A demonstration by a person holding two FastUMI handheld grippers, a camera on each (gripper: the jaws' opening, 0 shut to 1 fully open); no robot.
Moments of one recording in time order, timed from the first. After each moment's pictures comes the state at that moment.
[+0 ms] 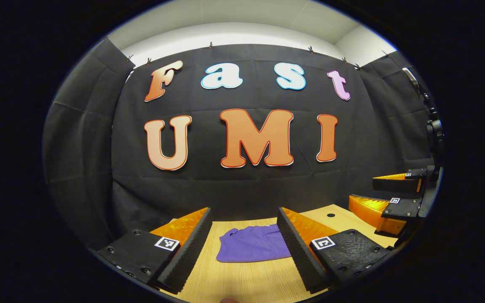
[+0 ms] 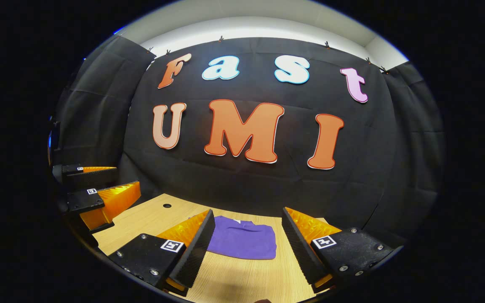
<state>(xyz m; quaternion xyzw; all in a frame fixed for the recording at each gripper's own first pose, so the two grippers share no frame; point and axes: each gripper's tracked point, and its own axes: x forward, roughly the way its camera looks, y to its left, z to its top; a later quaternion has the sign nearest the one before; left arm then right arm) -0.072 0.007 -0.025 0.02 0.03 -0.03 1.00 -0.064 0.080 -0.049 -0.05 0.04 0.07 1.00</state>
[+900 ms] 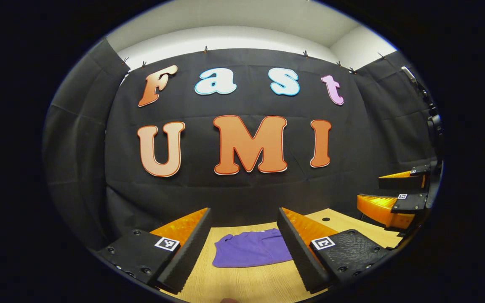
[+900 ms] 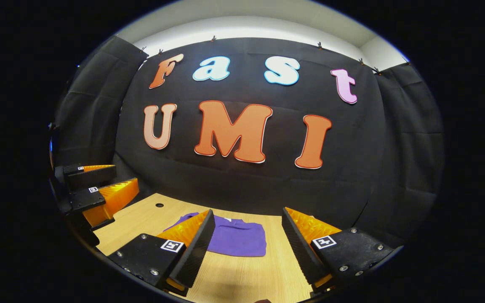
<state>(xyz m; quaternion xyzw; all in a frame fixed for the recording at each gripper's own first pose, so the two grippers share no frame) -0.062 -0.001 -0.009 0.01 0.01 -0.05 1.00 -0.079 0.053 -0.037 -0.05 0.04 0.03 1.00</state>
